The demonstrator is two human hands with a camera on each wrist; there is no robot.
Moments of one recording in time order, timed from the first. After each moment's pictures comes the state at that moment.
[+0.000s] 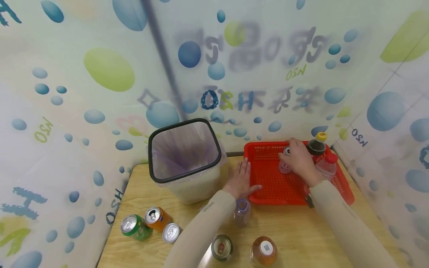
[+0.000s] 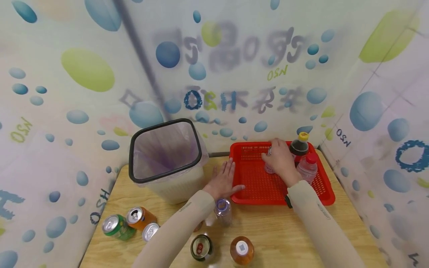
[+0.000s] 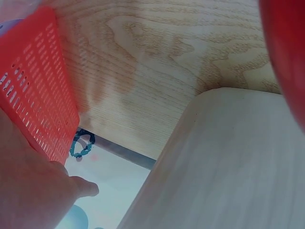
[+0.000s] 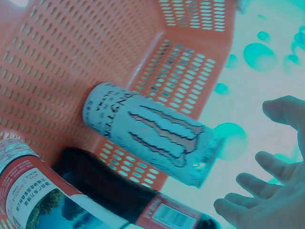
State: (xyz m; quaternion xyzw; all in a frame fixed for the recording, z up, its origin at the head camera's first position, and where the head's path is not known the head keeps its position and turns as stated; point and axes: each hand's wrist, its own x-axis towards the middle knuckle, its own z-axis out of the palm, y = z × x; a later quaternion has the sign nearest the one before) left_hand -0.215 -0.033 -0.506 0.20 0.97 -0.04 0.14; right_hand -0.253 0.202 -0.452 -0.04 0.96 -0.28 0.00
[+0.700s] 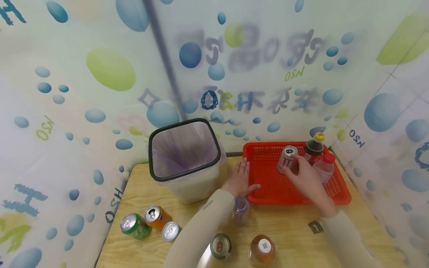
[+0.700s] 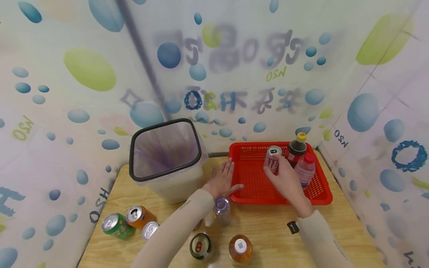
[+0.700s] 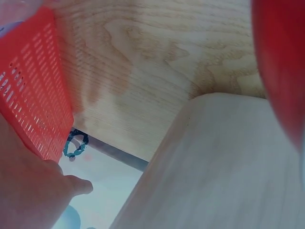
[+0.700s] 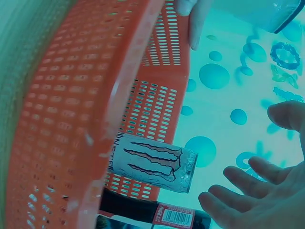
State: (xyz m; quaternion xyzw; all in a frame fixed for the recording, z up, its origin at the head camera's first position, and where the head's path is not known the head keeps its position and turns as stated) left_hand -0.215 -0.035 -0.507 0.20 0.97 -0.02 0.14; right_hand -0.179 0.210 -0.451 -0.03 0.93 -0.36 -0.01
